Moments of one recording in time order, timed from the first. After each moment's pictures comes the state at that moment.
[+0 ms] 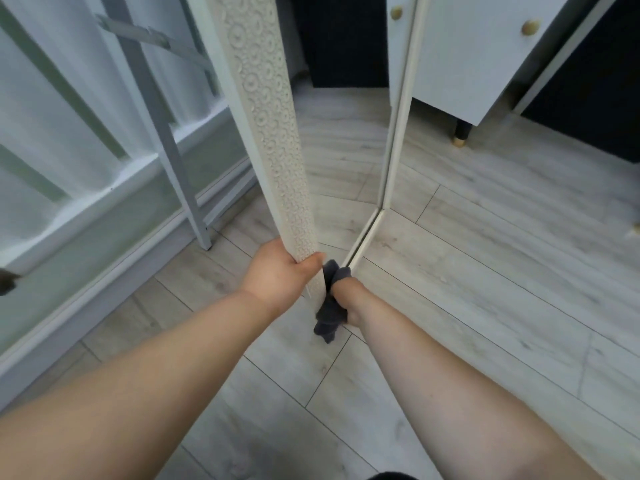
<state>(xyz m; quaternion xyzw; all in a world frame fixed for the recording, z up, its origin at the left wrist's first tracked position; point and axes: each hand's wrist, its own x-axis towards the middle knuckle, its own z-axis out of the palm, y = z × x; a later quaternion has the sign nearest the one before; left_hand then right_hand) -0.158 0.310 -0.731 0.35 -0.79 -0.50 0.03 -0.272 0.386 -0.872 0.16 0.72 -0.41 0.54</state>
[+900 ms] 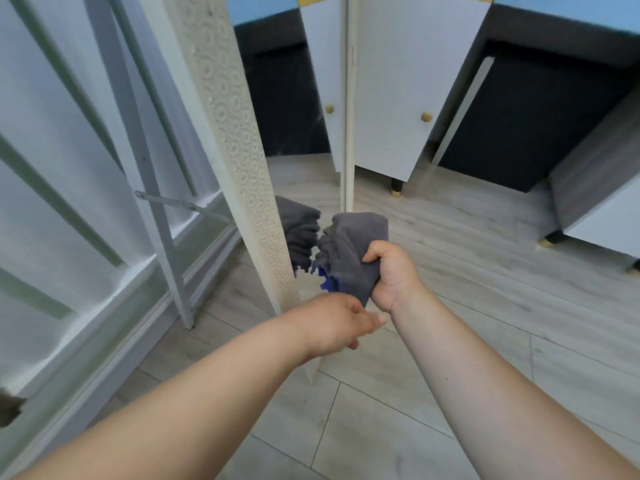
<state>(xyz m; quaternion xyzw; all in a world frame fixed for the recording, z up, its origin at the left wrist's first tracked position) -0.192 0.337 -0.628 0.17 -0.80 -0.52 -0.24 -0.305 0.410 -0.655 0.14 0.56 -0.76 0.30</state>
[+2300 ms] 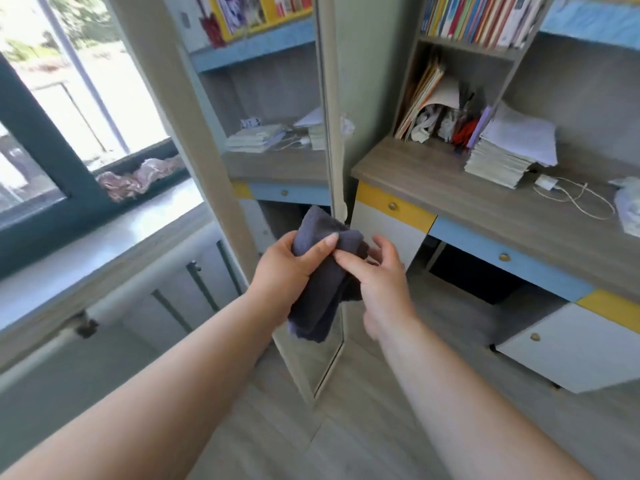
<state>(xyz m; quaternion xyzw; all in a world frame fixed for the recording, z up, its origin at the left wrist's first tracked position) -0.162 0.332 0.039 0.36 -0.70 -0.59 0.16 -0.239 0.438 0.025 -0.09 0.62 -0.73 0.27</state>
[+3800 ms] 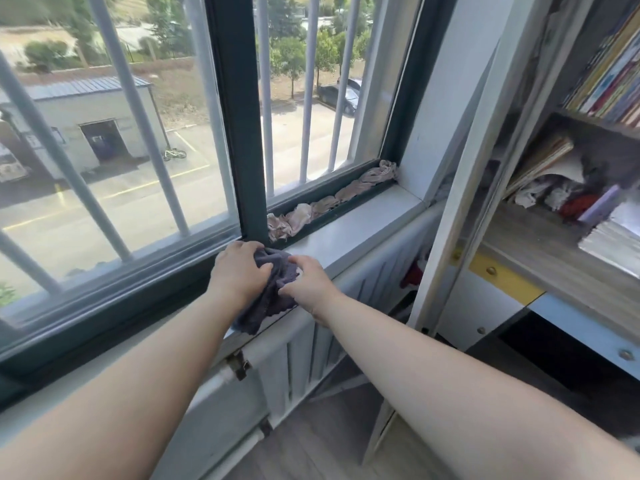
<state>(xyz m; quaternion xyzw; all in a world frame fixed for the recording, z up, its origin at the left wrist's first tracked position) 0.004 0.010 0.020 0.49 -0.82 -0.26 0.10 -0.094 0.102 0.021 -0.35 0.76 -0.40 0.38</state>
